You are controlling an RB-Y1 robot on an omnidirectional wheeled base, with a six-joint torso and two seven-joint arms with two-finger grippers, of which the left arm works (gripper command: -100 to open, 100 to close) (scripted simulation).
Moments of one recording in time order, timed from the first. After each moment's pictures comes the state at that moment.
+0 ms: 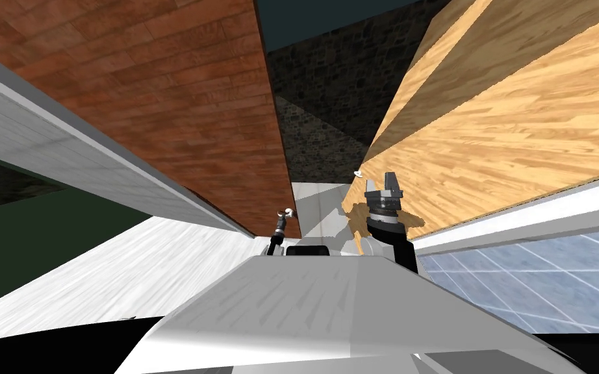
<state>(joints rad) 0.08 0.06 -0.12 -0.91 -0.01 -0.72 0.03</state>
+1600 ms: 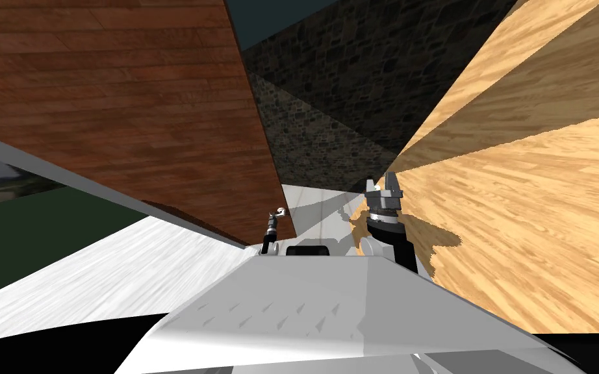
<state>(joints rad) 0.04 0.06 0.07 -0.86 0.08 -0.73 -0.03</state>
